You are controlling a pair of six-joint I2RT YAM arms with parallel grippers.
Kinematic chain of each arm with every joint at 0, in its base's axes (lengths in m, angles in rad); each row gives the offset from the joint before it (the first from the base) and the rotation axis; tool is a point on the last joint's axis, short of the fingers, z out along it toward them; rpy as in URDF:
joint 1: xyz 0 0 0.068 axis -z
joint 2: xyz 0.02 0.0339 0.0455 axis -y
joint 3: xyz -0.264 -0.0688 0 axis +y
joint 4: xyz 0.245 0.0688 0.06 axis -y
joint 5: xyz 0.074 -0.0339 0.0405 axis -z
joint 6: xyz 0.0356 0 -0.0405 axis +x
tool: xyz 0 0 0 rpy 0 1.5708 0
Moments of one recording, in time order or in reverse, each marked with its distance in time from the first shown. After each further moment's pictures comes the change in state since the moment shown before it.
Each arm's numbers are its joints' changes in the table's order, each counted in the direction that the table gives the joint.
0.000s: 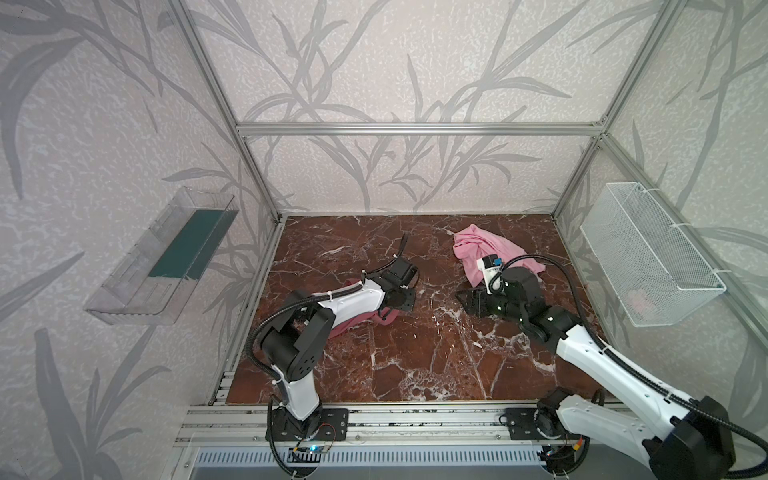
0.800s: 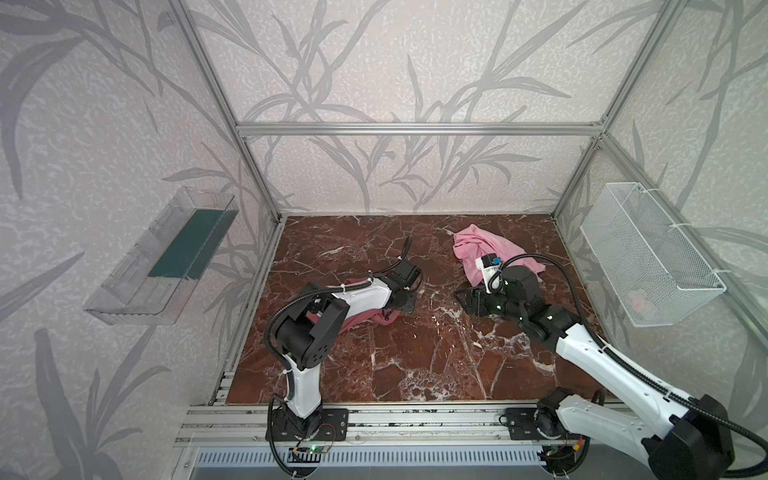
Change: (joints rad) left arm 0.000 -0.100 -0.026 0.009 -0.047 0.027; right arm 0.003 0.003 -0.012 0.000 -0.018 0.004
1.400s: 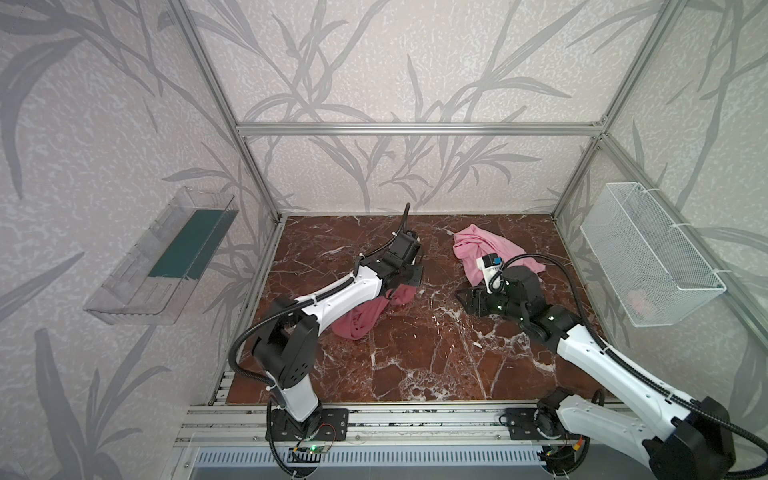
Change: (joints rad) left arm -0.008 0.215 -0.175 -0.025 0.018 0.035; right arm 0.000 0.002 0.000 -0.004 0.009 -0.005
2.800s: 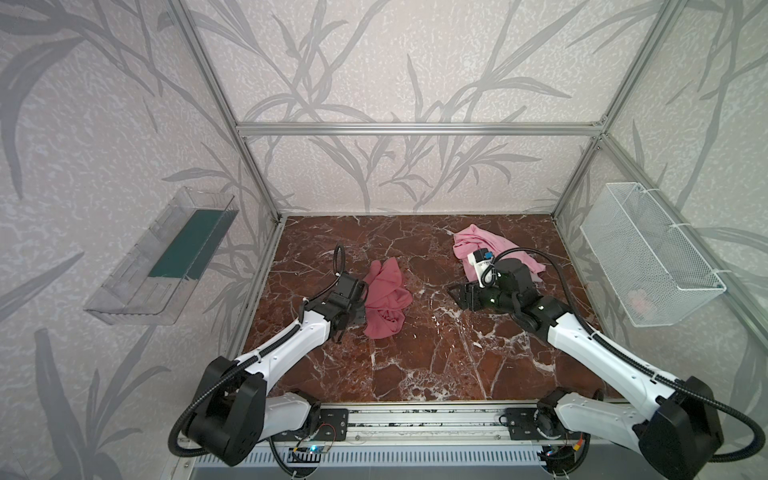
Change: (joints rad) left arm -0.236 0.385 0.620 -0.063 -0.125 -0.213; right arm 0.000 -0.107 -0.061 0.032 -0.077 0.003
